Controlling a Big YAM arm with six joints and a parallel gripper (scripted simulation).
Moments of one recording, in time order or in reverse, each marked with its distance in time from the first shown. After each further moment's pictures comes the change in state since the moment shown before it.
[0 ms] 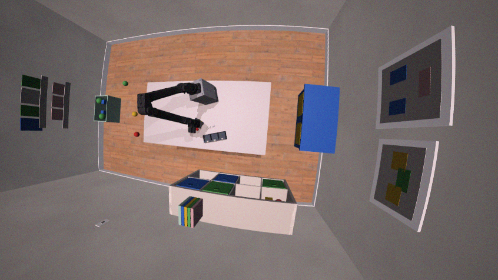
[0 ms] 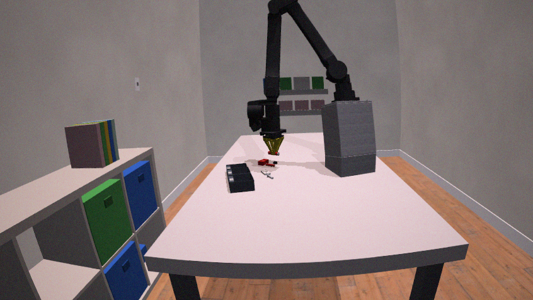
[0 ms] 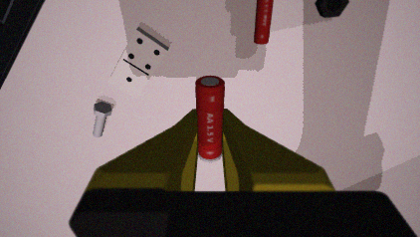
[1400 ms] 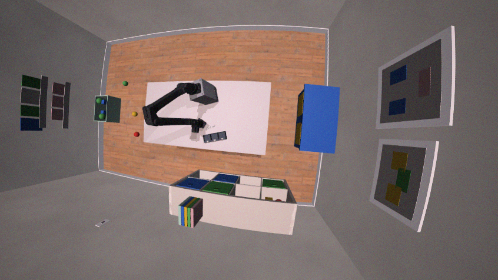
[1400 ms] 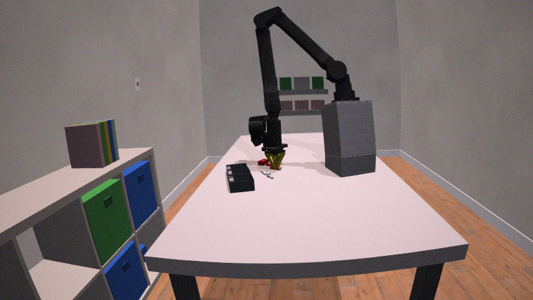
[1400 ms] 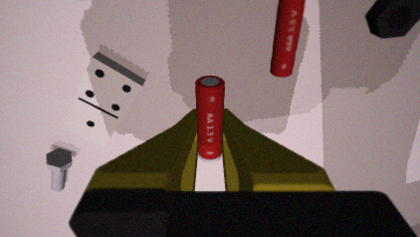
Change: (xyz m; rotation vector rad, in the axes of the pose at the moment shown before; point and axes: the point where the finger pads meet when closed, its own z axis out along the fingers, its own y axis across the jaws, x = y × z) arm 0.005 -0.002 0.062 0.008 0.009 0.006
